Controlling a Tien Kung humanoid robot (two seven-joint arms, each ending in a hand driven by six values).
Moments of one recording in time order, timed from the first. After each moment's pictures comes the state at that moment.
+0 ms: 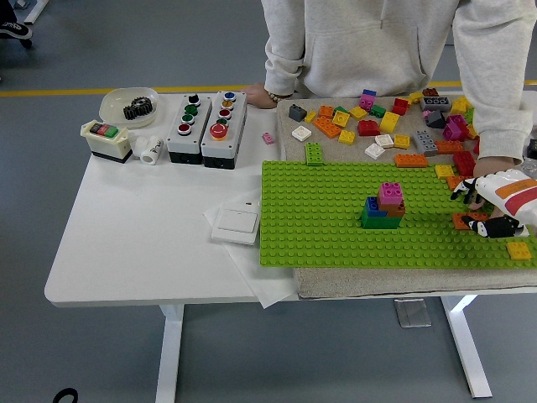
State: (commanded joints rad) left arm -0.20 0.09 -0.76 -0.24 2.27 -0.38 0.09; right arm 0.60 -0.80 0.55 1.19 -1.81 -0.27 0.16
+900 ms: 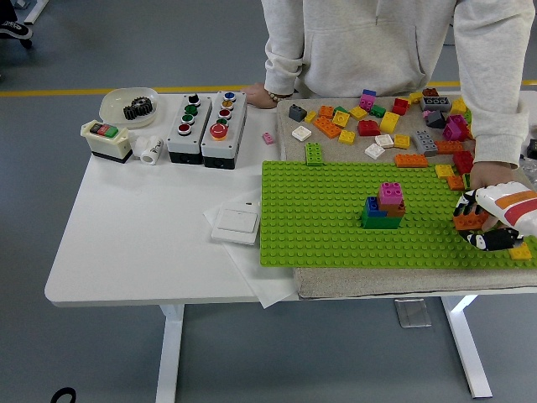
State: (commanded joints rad) left arm -0.21 0.09 -0.76 -0.24 2.27 -0.40 0.09; right arm 0.55 -0.81 0.60 1.25 -1.83 -0.17 0.10
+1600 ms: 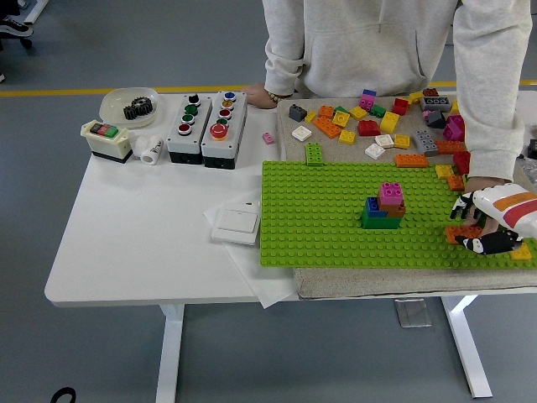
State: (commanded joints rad) left arm -0.21 0.09 -0.75 -0.24 2.27 -0.40 0.09; right arm 0.53 -0.83 0.63 1.30 -1.83 -0.15 0.10
